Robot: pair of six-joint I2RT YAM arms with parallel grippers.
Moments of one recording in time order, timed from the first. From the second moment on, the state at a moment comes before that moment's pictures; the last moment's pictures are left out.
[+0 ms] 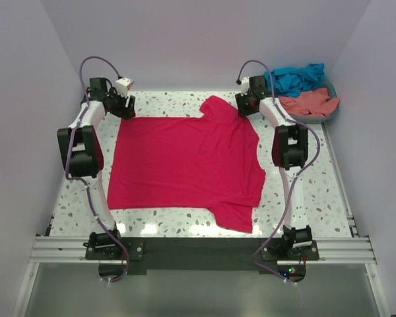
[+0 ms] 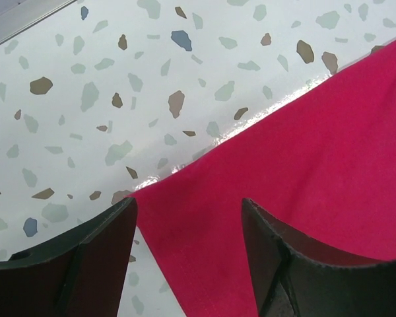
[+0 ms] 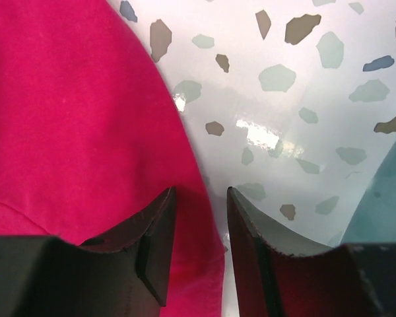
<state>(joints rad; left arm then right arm) 0.14 2.20 1.78 -0.41 0.46 0.46 0.16 2.53 2.23 -0.56 -0.11 -0.16</state>
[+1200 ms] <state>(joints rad) 0.22 2.51 2.16 -0.67 0.68 0.82 0.12 2.57 2.27 -0.56 -0.29 -0.14</state>
